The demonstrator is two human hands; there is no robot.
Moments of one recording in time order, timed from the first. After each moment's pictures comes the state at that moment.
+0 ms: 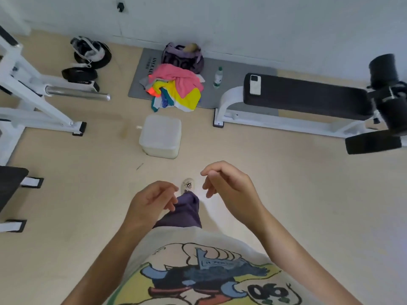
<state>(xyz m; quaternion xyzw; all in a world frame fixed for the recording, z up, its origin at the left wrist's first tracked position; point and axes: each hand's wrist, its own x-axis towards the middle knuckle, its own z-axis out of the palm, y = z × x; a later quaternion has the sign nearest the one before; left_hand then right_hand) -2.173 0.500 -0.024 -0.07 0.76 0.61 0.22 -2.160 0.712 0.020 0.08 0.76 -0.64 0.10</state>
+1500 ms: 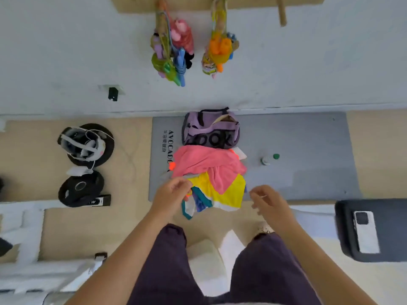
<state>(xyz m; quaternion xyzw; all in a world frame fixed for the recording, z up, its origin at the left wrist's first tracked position) -3.210 0.521 -0.213 -0.10 0.79 0.50 0.34 -3.098 0.775 -0.214 0.34 0.76 -0.53 0.17</state>
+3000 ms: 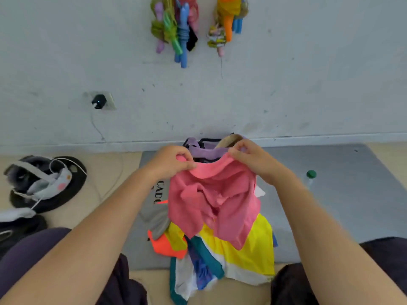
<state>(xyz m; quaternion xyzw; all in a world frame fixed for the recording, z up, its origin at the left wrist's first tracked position) -3.288 0.501 -0.504 0.26 0.89 0.35 0.13 -3.199 0.744 -0.508 0.07 0.82 -0.57 0.00</state>
